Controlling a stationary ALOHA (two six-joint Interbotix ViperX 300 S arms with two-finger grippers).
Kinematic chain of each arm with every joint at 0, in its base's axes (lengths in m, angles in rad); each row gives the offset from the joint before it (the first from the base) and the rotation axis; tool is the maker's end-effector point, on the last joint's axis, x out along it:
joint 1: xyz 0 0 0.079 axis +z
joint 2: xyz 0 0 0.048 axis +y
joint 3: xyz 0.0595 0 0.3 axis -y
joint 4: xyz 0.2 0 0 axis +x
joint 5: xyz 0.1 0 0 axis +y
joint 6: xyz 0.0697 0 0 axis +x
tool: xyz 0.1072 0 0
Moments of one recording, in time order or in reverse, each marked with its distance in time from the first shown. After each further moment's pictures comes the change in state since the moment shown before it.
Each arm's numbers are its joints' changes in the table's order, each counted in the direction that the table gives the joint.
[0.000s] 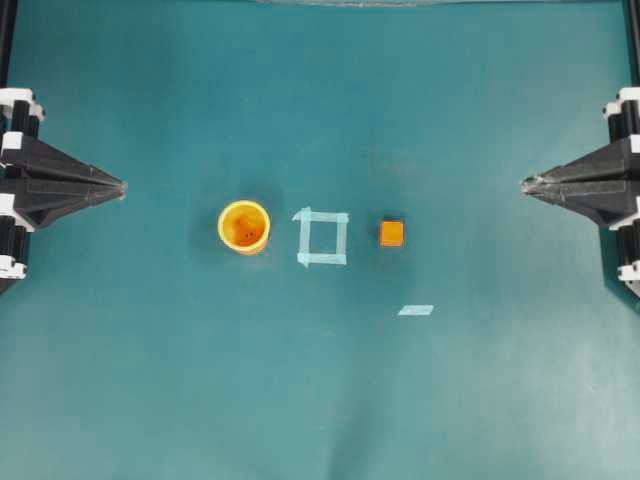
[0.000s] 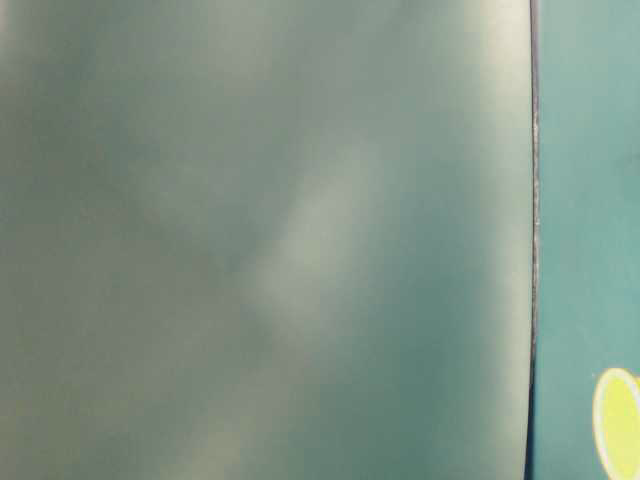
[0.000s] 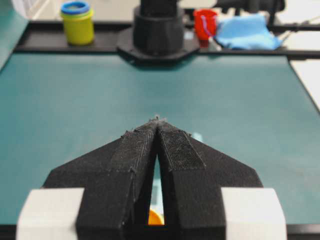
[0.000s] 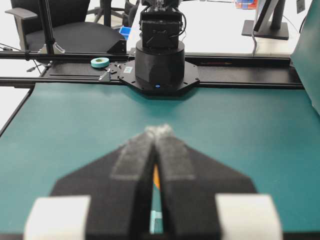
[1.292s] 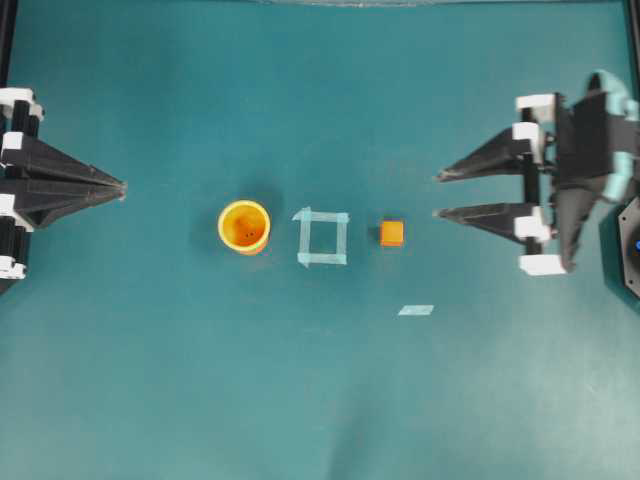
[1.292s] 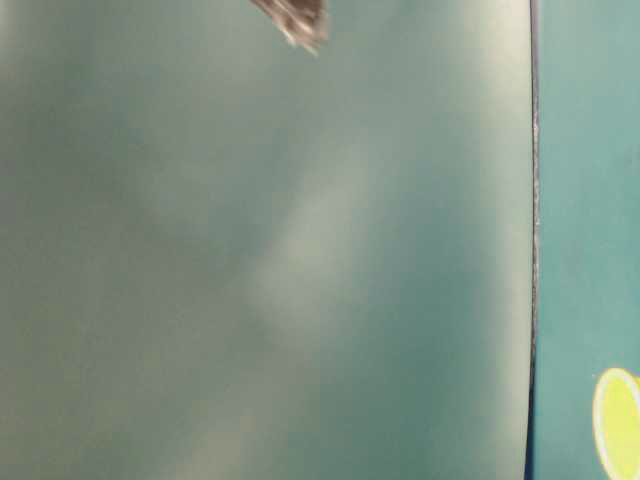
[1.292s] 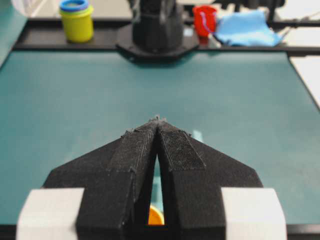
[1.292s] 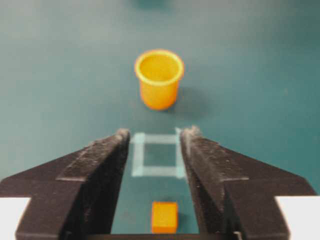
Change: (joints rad) left arm -0.002 0.000 0.009 0.011 0.021 -0.008; right arm -0.043 0.382 0.219 0.000 0.245 0.011
